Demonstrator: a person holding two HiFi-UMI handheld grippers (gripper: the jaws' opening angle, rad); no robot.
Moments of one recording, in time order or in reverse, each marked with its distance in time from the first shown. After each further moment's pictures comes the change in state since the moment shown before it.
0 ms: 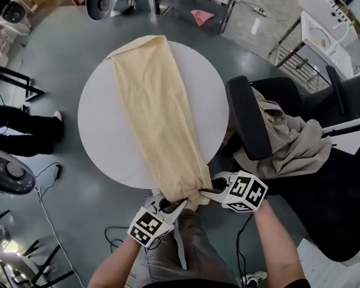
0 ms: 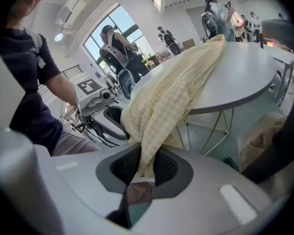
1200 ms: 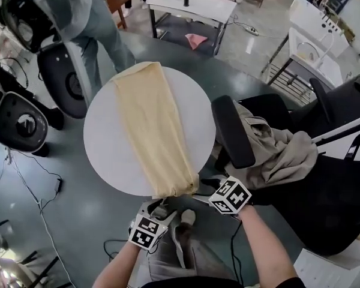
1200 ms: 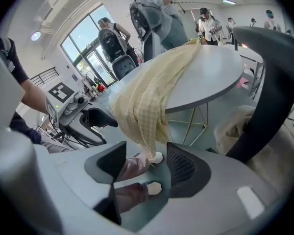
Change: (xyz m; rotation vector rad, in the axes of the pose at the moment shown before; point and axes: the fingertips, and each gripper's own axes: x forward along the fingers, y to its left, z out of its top) left arm -0.022 0.026 -0.020 -0.020 0.181 0.249; right arm -0.016 -0.034 0.001 0.140 -0.012 -0.243
